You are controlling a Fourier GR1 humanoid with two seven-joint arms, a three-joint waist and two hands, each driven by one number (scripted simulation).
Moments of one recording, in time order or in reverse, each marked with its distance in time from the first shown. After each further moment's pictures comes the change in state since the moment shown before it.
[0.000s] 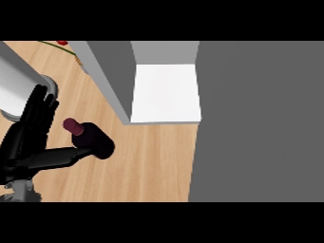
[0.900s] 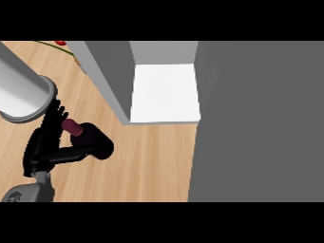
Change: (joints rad) left arm -0.046 -0.014 0.087 0.439 0.018 -0.088 -0.299; right arm 0.022 -0.024 0.013 -0.004 0.002 -0.014 -0.020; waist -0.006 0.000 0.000
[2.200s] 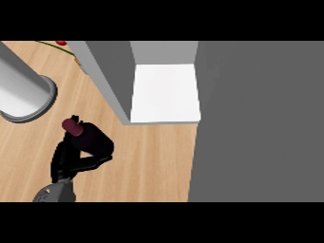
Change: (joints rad) left arm -0.084 -0.075 0.087 0.466 0.082 -0.134 -0.358; right arm 0.030 -0.018 0.015 0.001 -0.001 -0.001 -0.043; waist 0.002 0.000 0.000
